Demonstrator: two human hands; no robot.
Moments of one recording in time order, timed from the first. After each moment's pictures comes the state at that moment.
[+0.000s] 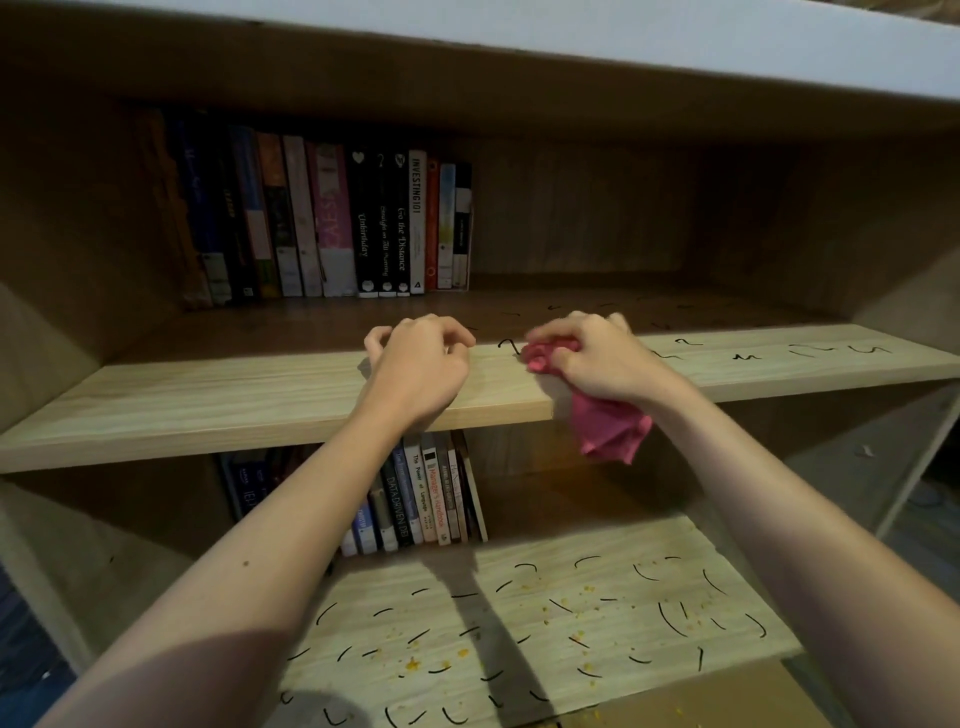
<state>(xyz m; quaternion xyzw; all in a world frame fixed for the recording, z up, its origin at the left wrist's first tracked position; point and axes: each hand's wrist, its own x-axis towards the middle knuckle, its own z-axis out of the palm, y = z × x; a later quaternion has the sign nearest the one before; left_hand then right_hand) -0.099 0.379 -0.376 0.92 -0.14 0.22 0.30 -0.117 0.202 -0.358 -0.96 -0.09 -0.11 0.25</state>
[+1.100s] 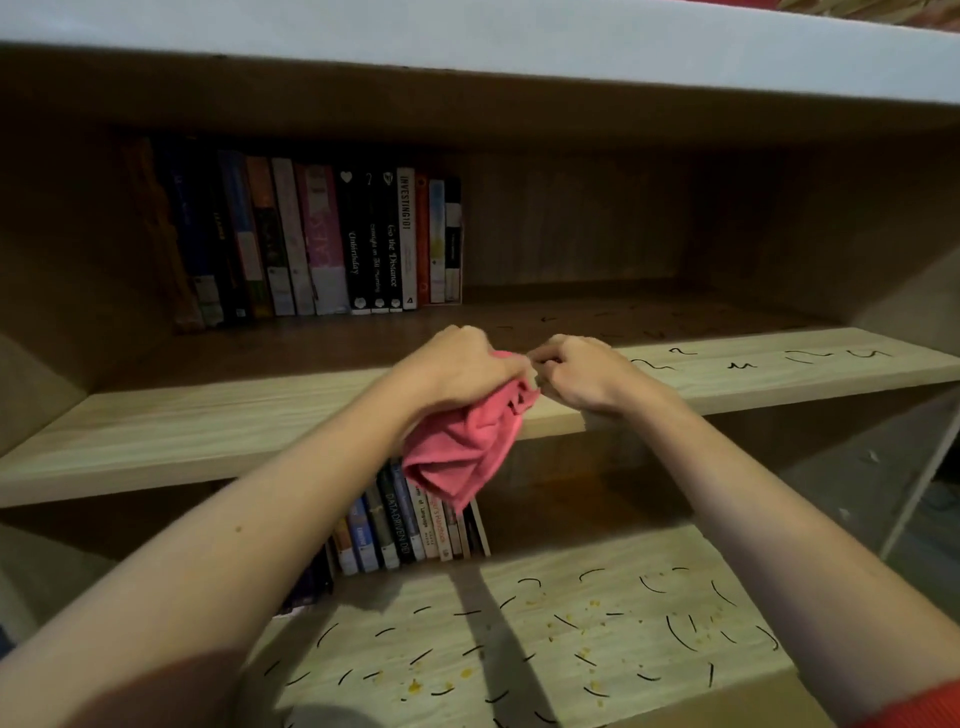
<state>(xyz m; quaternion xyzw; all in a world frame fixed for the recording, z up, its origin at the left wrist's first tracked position) -0.093 0.347 -0.343 0.95 -0.20 0.03 0.23 -0.087 0.195 -0.369 -0.98 -0.06 -0.11 0.15</state>
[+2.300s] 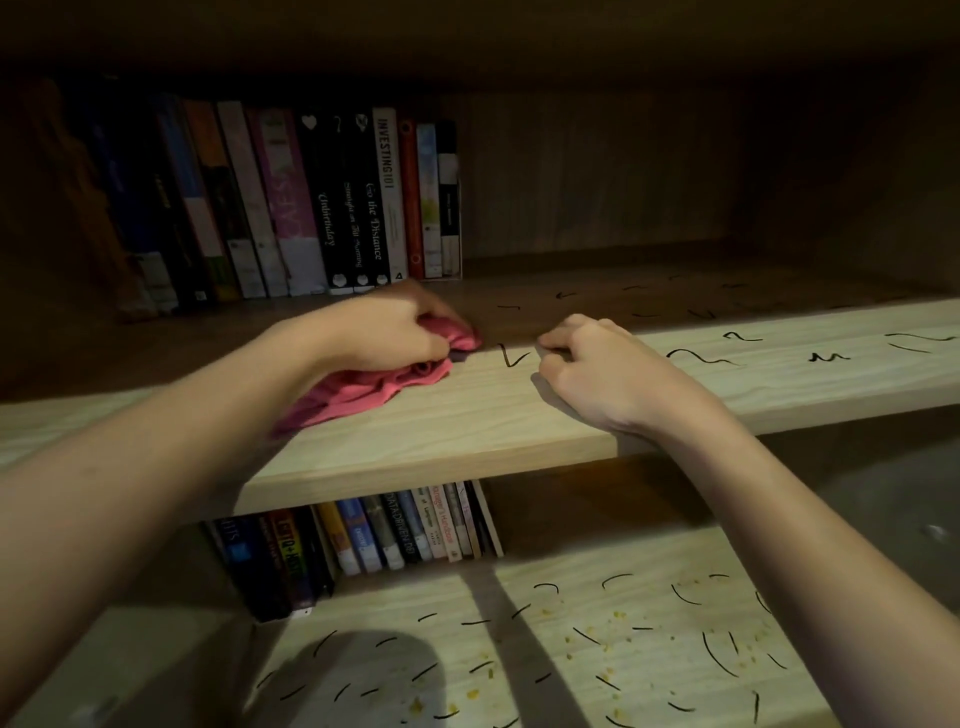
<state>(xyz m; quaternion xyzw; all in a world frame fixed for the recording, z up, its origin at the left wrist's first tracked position) -0.032 0.370 -0.336 0.96 -0.23 0.00 0.16 -0.069 0.187 -0.377 -0.97 -0.07 -0.12 0.19</state>
